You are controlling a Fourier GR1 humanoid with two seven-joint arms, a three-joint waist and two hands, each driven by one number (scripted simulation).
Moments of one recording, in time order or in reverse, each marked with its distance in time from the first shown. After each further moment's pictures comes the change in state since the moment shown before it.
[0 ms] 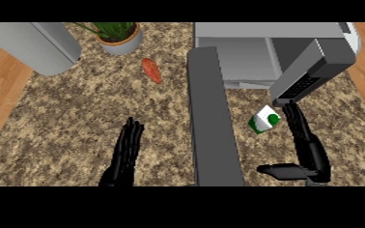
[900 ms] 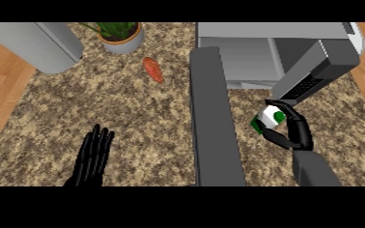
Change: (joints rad) left arm 0.095 0.137 0.133 -0.068 0.153 -0.138 -0.054; right arm -0.411 -0.068 -0.142 0.742 0.055 -0.182 -0.329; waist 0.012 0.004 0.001
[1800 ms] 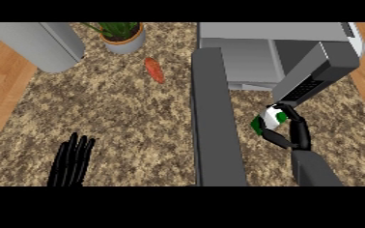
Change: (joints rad) left arm 0.080 0.064 0.089 -0.029 0.075 -0.093 -0.061; right arm -0.069 -0.016 -0.057 0.178 0.034 -0.213 -0.060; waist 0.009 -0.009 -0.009
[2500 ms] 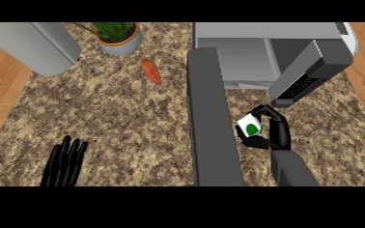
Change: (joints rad) left arm 0.024 0.005 0.060 0.047 0.034 -0.060 -0.035; right arm 0.057 0.134 0.055 -0.185 -0.042 0.058 -0.002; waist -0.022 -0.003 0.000
